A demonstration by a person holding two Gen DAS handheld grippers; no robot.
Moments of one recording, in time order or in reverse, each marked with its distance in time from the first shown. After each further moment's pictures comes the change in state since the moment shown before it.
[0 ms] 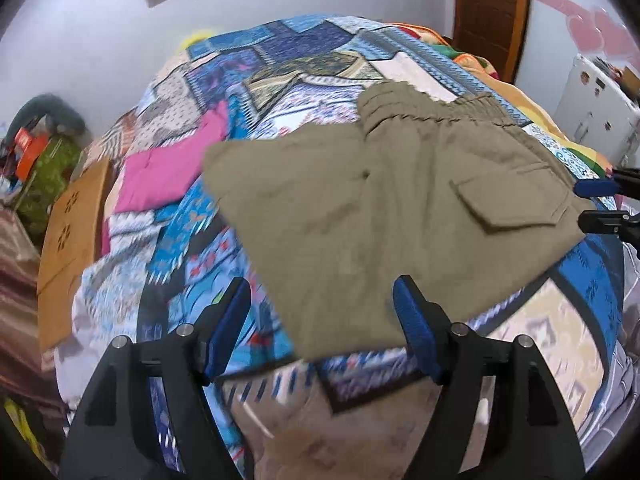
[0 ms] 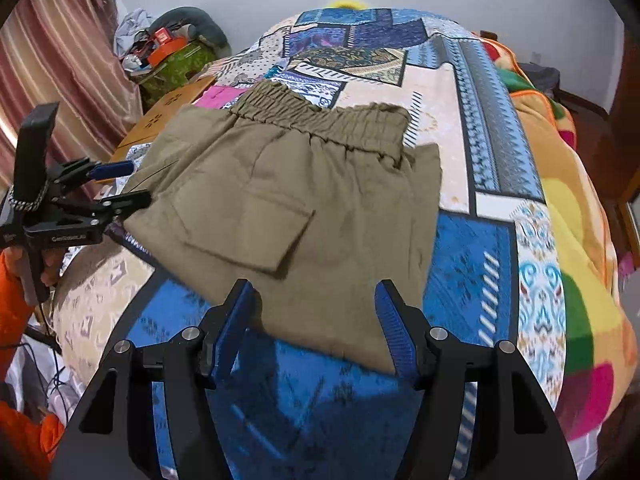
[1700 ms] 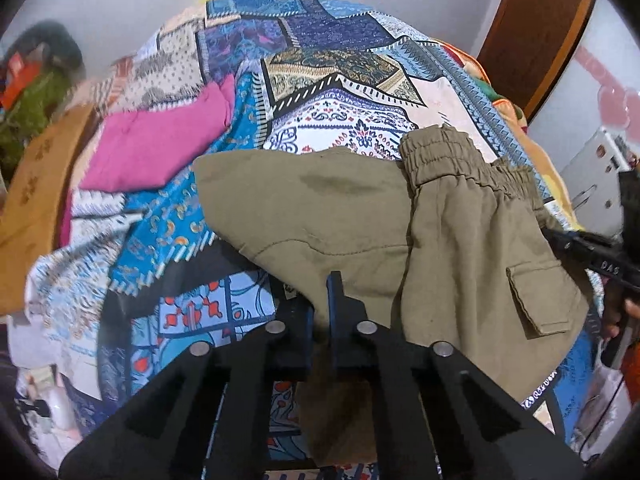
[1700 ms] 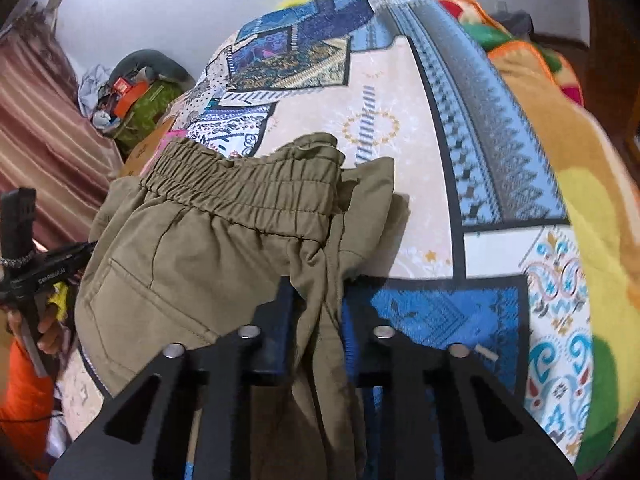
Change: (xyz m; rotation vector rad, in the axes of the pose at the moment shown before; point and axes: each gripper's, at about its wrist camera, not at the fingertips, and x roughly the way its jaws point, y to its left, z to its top) left arm 0.047 0.034 0.060 -0.197 0.061 -0.117; right arm 0.045 -0.062 0.046 0.207 -0.025 0.040
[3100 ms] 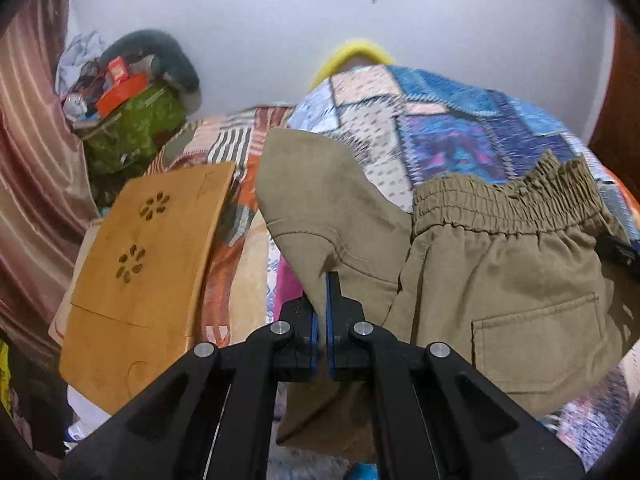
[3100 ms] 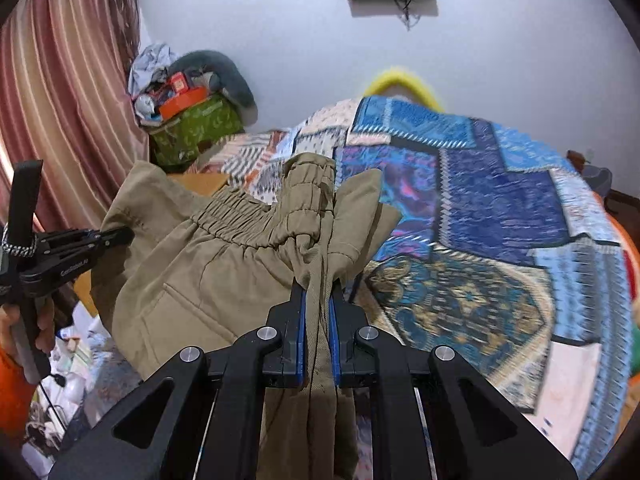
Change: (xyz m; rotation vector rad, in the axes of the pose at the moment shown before) left arm 0.039 0.251 0.153 -0.209 -0.186 0.344; right arm 0.140 0.193 0.211 -0.348 -0.199 0.012
